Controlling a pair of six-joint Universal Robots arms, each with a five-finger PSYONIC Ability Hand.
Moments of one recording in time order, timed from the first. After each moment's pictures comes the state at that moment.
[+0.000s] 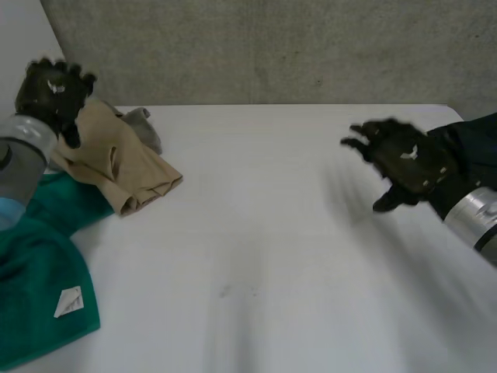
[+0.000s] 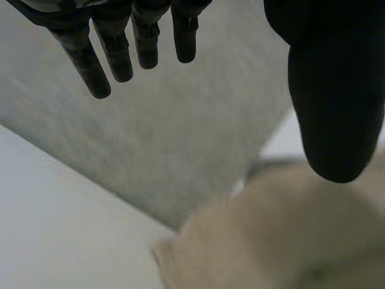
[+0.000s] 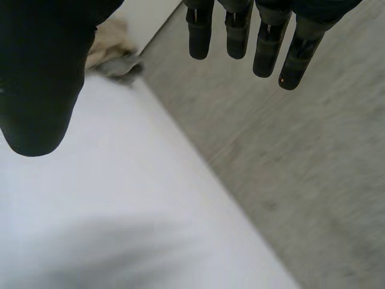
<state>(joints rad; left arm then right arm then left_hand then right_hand) 4.62 -1.99 -1.33 3.39 -1.42 3.79 1.60 -1.35 1.83 -0.47 0.80 2.67 0.20 0.21 0.21 0.20 0.05 0.19 0.22 0.21 0.23 0.06</state>
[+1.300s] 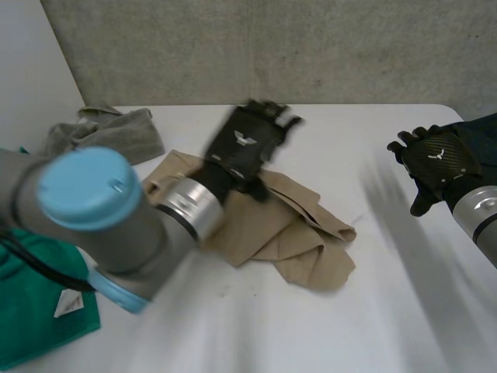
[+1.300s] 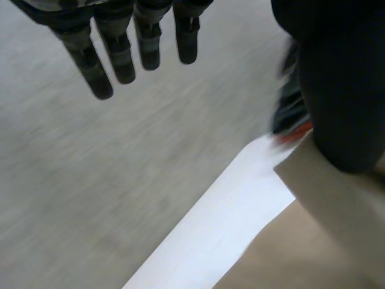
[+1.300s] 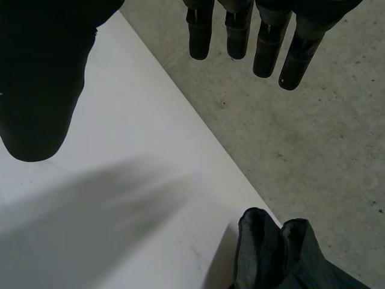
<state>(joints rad) 4.10 -2.00 -1.47 3.59 -1.33 3.46 1.63 -1.30 1.75 -0.31 1.20 2.51 0.21 0.23 0.23 0.22 0.05 0.19 0.22 0.21 0.23 0.06</state>
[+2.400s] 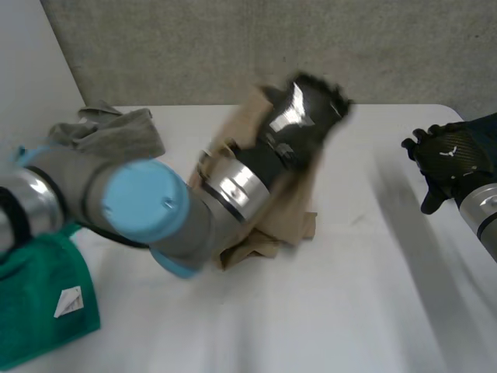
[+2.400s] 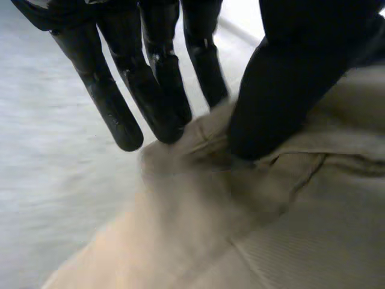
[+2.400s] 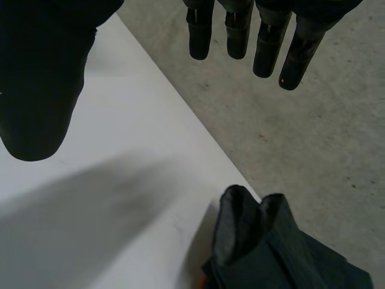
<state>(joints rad) 3.97 -2.23 -1.26 3.90 -1.14 3.54 1.63 -1.31 1.74 -0.30 1.29 2.52 0.76 0.88 0.90 0.88 0.65 0.19 0.22 0.21 0.23 0.06</state>
